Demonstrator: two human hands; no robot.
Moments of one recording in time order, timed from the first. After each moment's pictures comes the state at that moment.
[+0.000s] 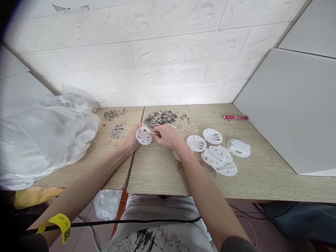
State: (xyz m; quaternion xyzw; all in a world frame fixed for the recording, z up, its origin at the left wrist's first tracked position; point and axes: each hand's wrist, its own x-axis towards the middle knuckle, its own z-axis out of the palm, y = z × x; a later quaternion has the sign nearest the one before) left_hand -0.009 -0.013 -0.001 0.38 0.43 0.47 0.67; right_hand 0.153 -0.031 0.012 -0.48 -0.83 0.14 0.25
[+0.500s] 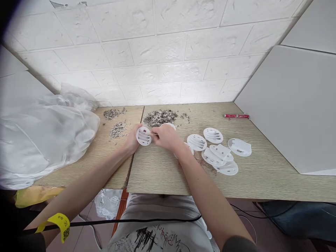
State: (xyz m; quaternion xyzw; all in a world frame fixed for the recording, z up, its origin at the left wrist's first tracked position) left_hand -0.007 -0.014 -0.009 0.38 0.44 0.49 0.65; right_hand 0.147 -0.036 0.014 -0.49 -0.84 0.09 0.20
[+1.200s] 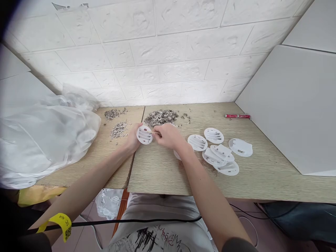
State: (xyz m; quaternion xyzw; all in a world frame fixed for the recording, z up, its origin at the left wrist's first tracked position) left_hand -0.007 -0.012 -0.005 0.36 0.42 0.49 0.67; right_hand 0.154 -0.037 0.017 -0.49 -0.83 0.13 0.23
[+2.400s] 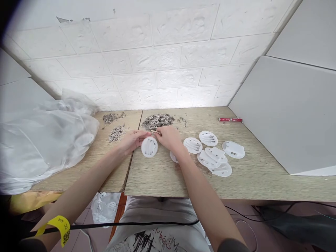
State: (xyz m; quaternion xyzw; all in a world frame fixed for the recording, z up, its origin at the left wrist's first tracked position) left_hand -0.020 -0.012 0.005 0.49 0.42 0.34 0.68; right_hand 0.157 -0.034 0.019 -0.63 -0.75 0.11 0.17
